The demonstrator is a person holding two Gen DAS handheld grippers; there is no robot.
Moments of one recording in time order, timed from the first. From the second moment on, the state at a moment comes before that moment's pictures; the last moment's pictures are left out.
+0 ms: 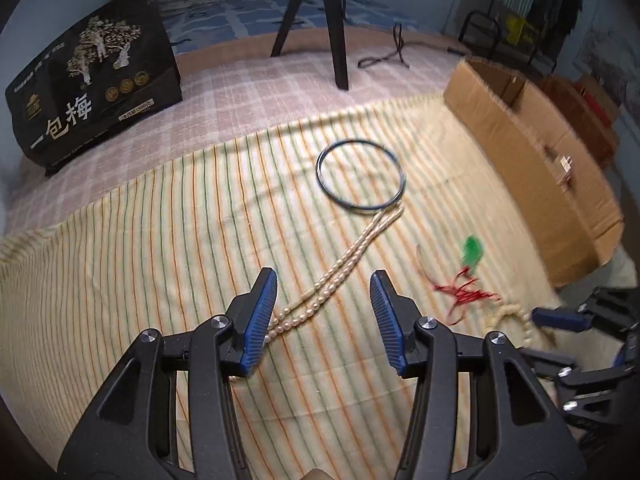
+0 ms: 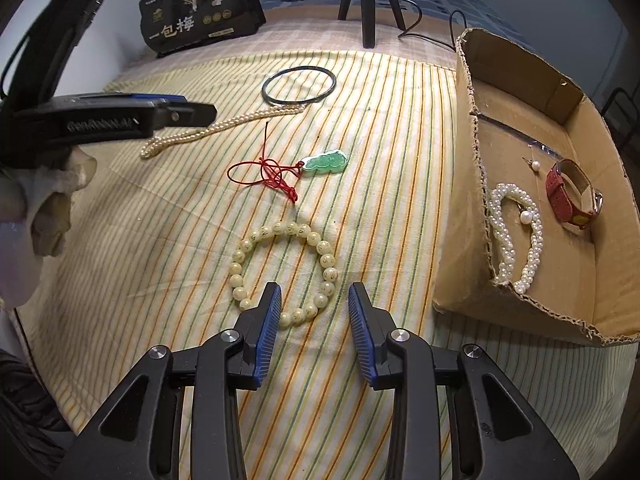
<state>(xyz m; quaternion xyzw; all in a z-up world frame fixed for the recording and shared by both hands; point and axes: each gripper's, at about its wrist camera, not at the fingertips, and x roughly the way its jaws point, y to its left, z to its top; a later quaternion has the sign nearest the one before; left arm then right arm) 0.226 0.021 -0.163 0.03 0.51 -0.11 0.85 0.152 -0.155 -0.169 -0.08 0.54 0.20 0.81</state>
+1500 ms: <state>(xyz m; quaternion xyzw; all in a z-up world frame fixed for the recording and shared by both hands) 0.153 0.026 -0.117 -0.04 0.46 -0.13 0.88 0.131 -0.160 -0.126 -0.07 0.47 0.23 0.85</state>
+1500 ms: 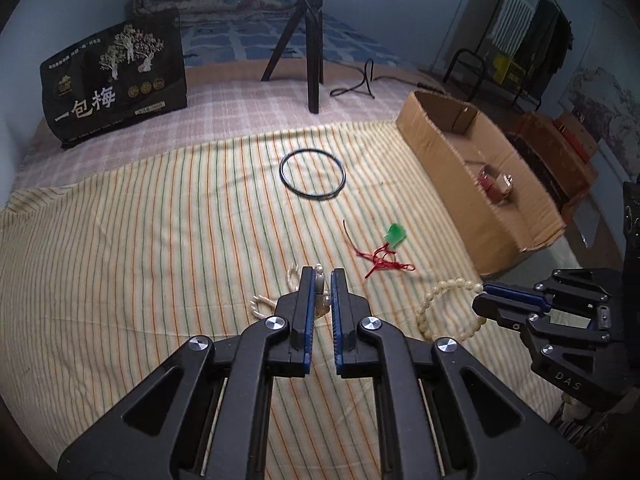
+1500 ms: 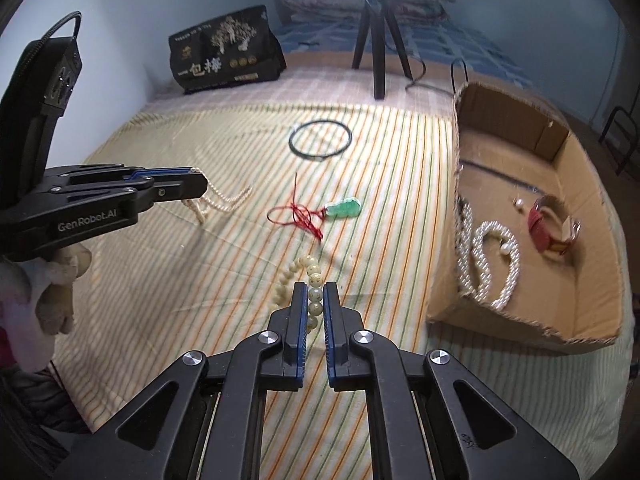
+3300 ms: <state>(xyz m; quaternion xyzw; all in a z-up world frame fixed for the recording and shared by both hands) 0.163 -0.108 -0.025 -0.05 0.37 -0.26 0.89 0.185 -0.296 -0.027 0.00 0.38 0.14 0.92</state>
